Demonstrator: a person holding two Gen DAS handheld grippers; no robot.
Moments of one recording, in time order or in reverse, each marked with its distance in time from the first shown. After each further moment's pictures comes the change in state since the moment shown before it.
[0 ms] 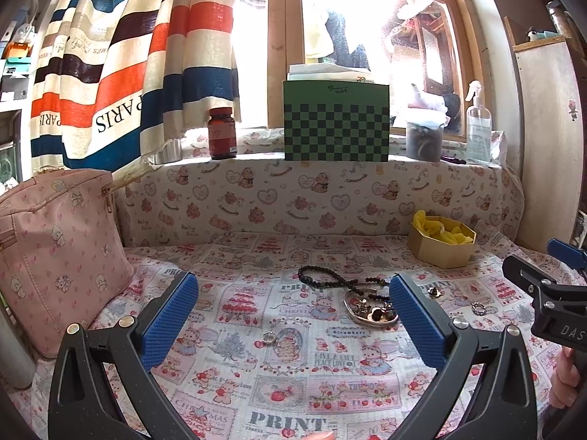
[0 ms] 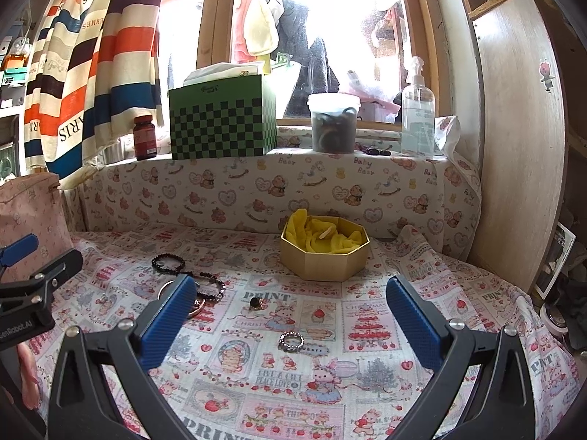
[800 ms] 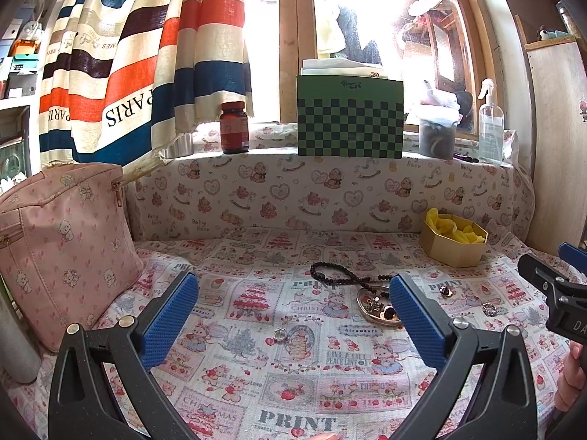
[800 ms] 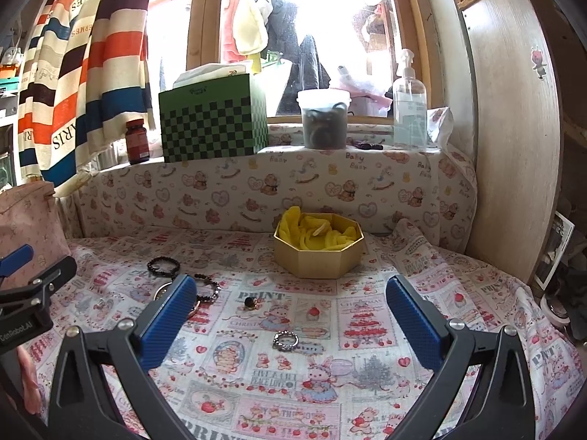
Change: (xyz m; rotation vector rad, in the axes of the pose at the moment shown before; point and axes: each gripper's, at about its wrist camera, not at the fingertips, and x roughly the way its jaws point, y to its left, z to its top) left arm 0.002 0.006 -0.002 -0.018 0.014 0.045; right arm 0.002 -0.006 0.000 0.031 0.011 -0.005
